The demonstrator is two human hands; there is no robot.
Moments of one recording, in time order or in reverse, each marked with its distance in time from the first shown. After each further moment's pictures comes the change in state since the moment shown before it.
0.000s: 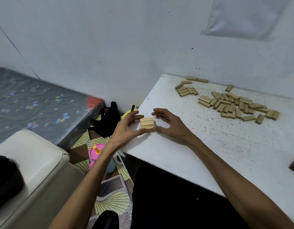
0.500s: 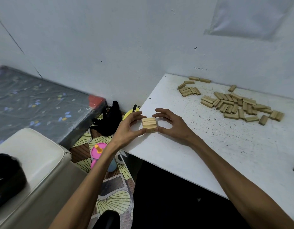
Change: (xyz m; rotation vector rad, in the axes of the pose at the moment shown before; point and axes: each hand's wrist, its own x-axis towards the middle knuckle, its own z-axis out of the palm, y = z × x) left_hand 0.003 -0.007 0.001 0.020 -0.005 0.021; right_hand 0.000 0.001 -0.002 -0.016 -0.010 -0.003
